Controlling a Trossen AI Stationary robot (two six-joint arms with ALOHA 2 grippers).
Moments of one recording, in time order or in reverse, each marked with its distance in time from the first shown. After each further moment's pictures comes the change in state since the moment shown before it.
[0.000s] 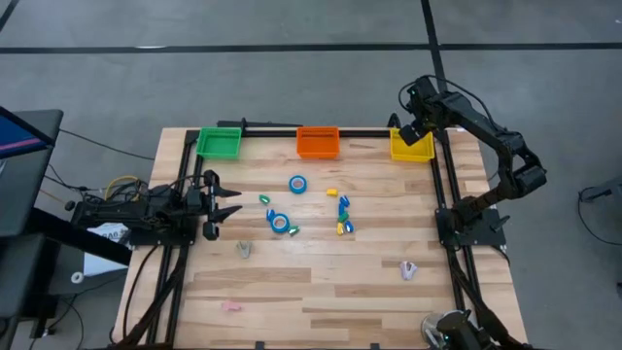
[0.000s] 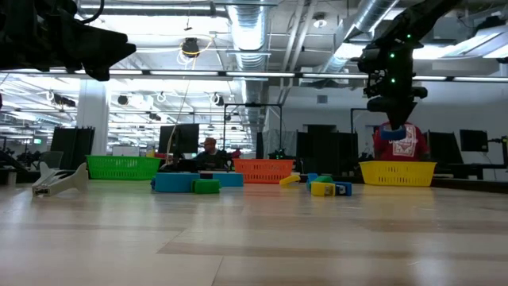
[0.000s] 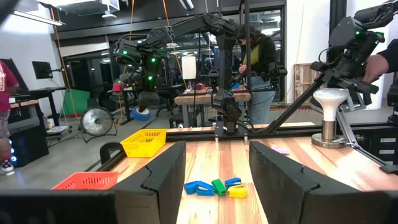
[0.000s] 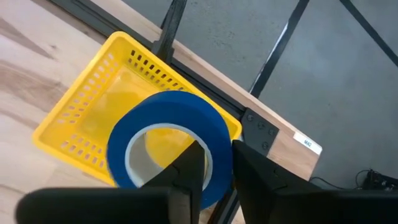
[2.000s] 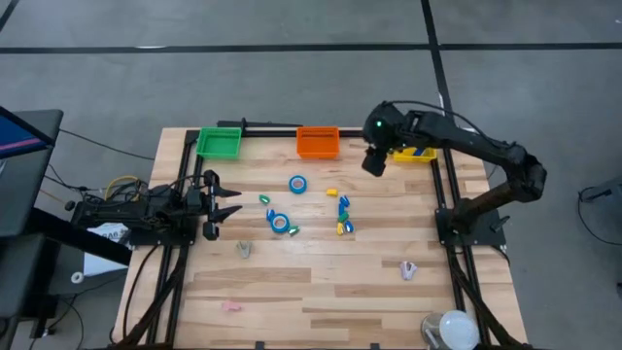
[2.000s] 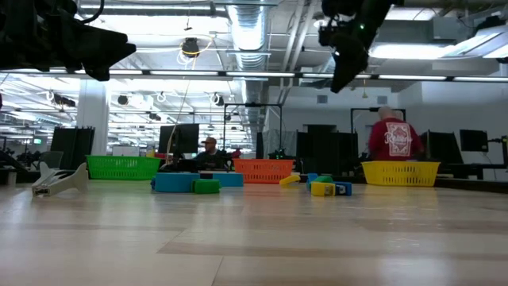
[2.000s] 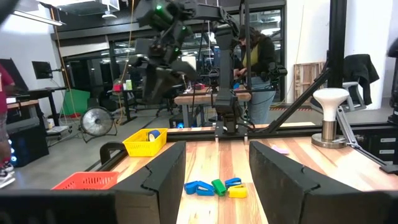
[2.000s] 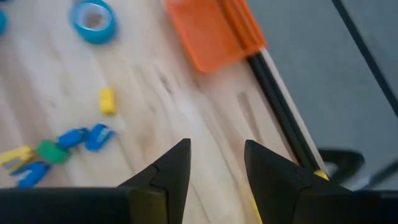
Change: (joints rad) left arm 0.000 0.000 0.000 0.000 0.000 0.000; right arm 0.592 -0.039 0.168 0.000 -0.191 0.011
